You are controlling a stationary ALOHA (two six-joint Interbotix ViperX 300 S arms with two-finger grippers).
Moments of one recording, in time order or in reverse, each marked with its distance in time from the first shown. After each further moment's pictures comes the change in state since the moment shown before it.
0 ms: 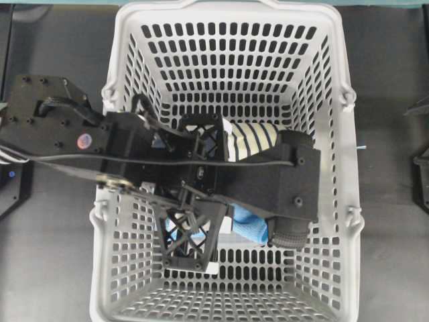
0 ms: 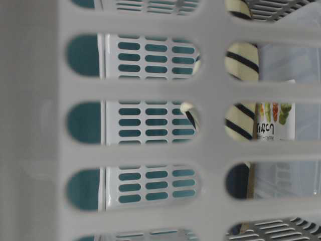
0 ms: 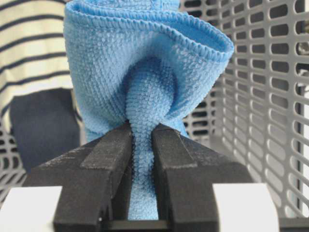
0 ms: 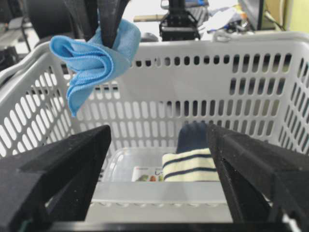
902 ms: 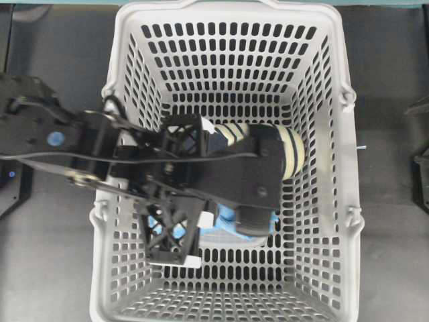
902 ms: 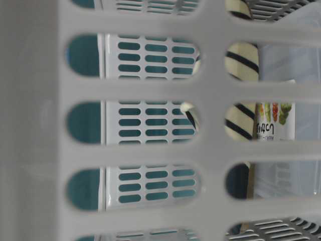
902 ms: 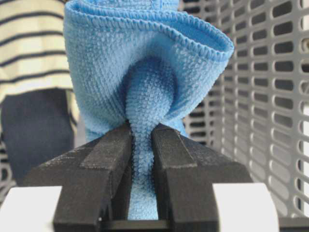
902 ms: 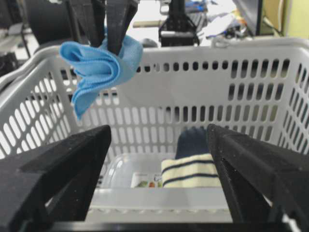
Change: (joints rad) left arm 0.006 -0.153 0.268 0.000 -0.247 -0.012; right arm -0.005 0.000 0.003 0.002 -0.028 0.000
